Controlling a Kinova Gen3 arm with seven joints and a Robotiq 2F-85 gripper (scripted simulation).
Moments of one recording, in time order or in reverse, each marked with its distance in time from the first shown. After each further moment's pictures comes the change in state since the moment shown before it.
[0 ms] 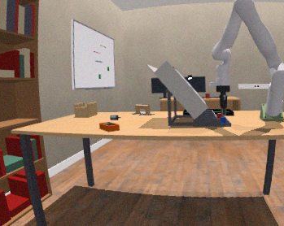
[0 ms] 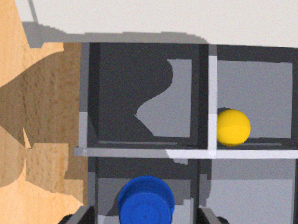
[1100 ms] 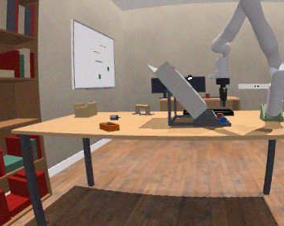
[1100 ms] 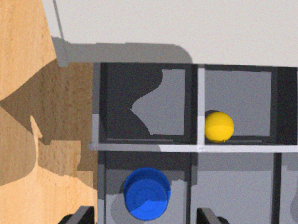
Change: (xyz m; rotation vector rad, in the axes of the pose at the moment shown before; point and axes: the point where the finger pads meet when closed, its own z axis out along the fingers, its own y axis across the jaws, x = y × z) arm 0.000 0.000 -0.040 0.000 -0.001 0.000
